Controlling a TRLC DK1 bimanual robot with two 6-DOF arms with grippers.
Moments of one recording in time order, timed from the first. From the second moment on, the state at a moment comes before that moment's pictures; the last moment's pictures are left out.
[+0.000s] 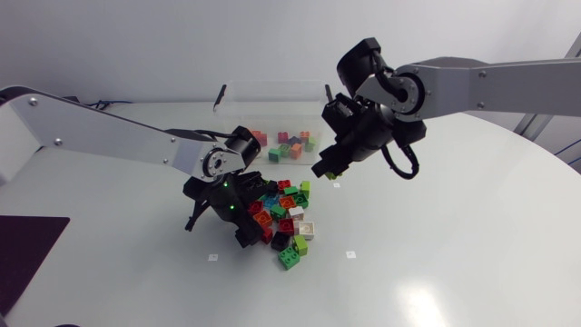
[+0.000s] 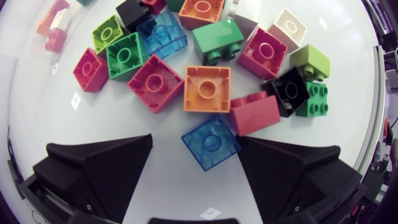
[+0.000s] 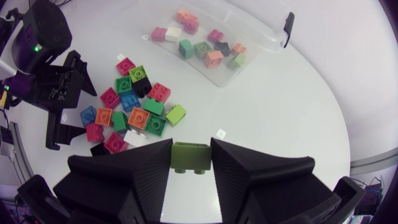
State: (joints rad) left arm -0.52 1.99 1.19 -0.58 0.03 0.40; right arm 0.49 1.76 1.33 -0.59 0.03 -0.18
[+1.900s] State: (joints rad) left arm -0.41 1.82 1.16 -0.63 0.03 0.71; right arm 0.47 1.98 1.84 -0.64 0.01 -0.18
